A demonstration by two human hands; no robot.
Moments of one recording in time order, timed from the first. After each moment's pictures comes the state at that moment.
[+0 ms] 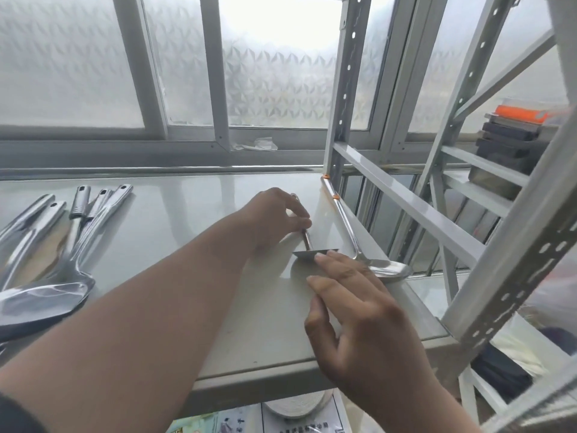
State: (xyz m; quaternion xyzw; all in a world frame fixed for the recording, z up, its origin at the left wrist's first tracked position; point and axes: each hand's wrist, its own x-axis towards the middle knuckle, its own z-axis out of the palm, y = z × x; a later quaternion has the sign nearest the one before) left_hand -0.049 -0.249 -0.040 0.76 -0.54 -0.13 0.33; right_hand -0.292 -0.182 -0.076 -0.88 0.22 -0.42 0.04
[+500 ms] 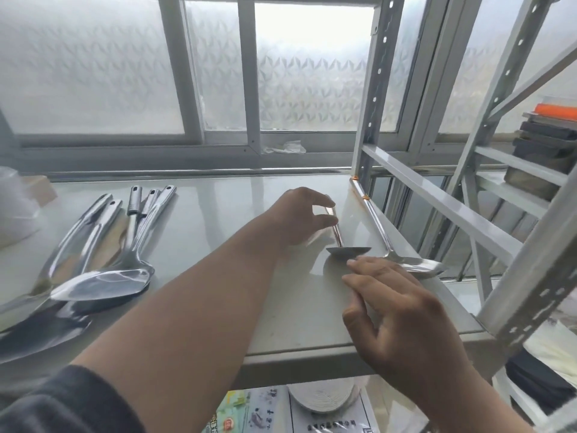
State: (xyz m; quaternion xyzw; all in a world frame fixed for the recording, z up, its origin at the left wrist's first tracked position) left_hand -0.052 -0.223 -0.032 0.76 -0.55 -0.10 0.33; right_hand -0.296 -0.180 -0.072 -0.88 0.19 -0.43 0.04
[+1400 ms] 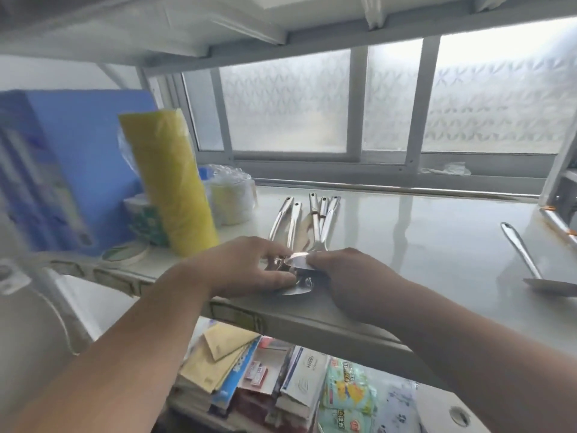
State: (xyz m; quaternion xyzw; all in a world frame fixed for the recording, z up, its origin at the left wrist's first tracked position) left_hand 0.037 0.143 0.009 0.88 -0.43 -0.08 0.17; right_hand -0.074 -0.058 -0.030 -0.99 0.02 -0.07 0.10
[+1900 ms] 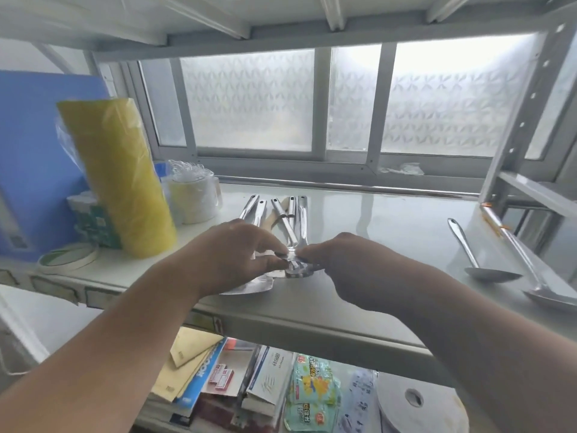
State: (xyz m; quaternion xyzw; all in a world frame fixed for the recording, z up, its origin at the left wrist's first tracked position) left_hand 0.035 0.103 0.002 0.83 -0.53 0.05 0.17; right_hand -0.119 -0.082 0.010 -1.00 0.03 -0.03 0.03
